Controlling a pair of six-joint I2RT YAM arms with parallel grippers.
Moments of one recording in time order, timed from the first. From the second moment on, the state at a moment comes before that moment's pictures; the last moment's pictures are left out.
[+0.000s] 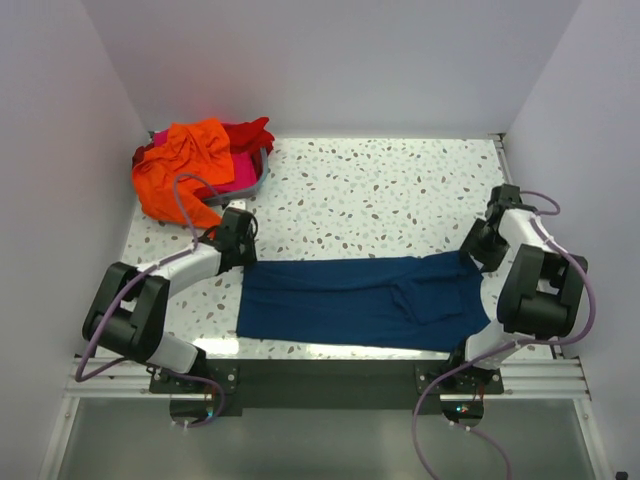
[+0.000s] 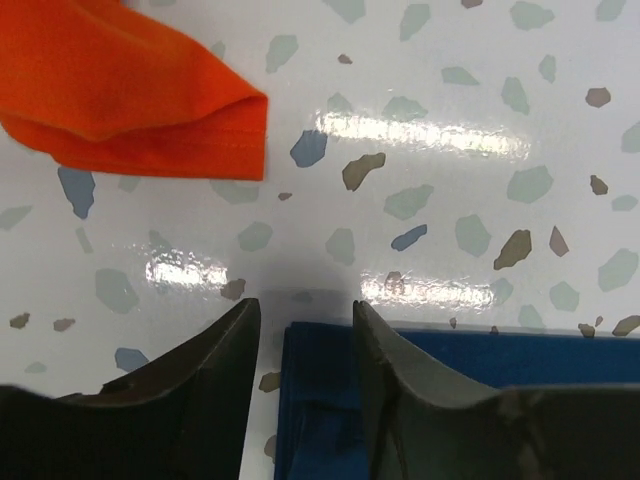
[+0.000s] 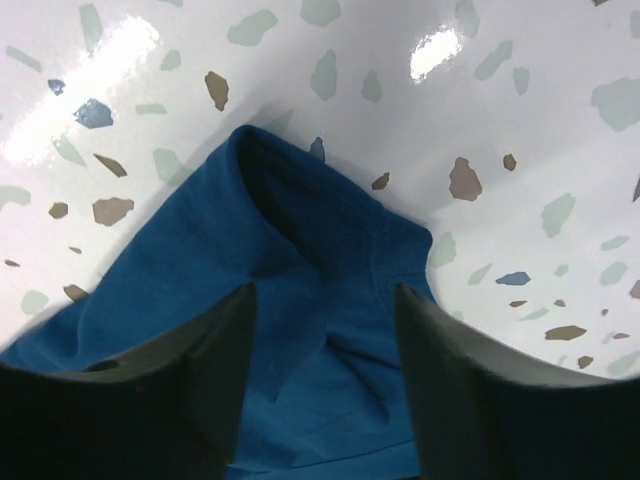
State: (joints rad) left arm -0.35 1.48 0.70 -0.17 -0.24 -0.42; right arm -0.27 1.62 1.04 -0.76 0.09 0.34
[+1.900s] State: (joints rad) left arm -0.46 1.60 0.83 -0.17 -0.29 -0.51; right arm -0.07 1.82 1.18 -0.63 -0.17 0.44
